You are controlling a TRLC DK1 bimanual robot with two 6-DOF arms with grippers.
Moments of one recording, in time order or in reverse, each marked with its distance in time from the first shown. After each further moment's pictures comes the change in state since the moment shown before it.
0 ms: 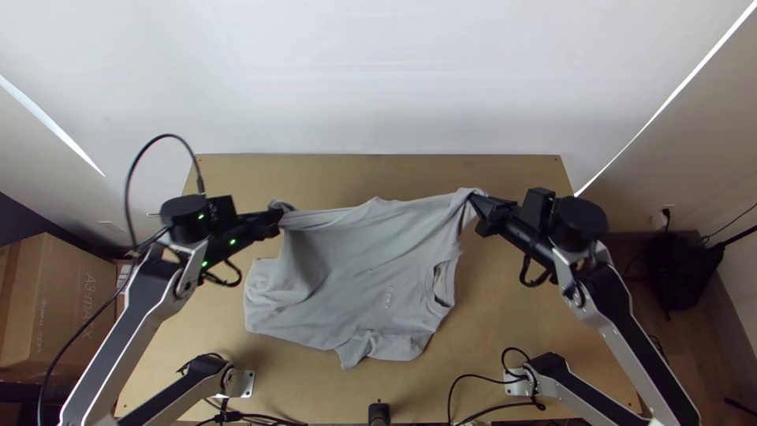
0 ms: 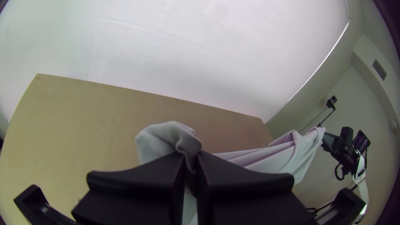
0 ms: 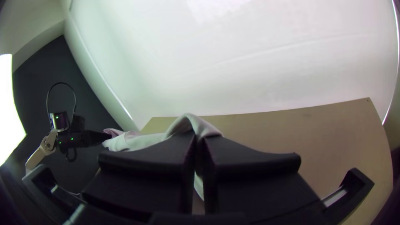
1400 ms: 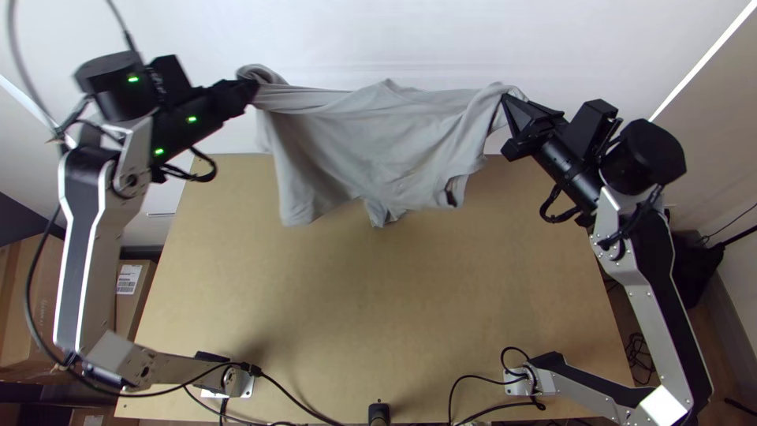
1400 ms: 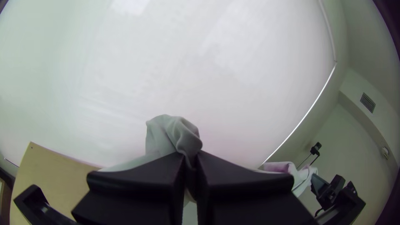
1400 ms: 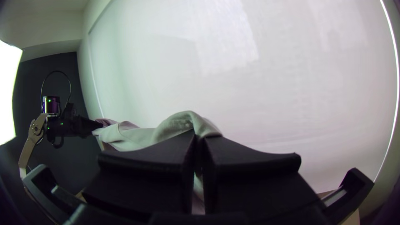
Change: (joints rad) left arm 0.027 0.452 1.115 -0.345 -0.090 -0.091; right arm -0.036 0.205 0.579 -0.017 0.076 -0.153
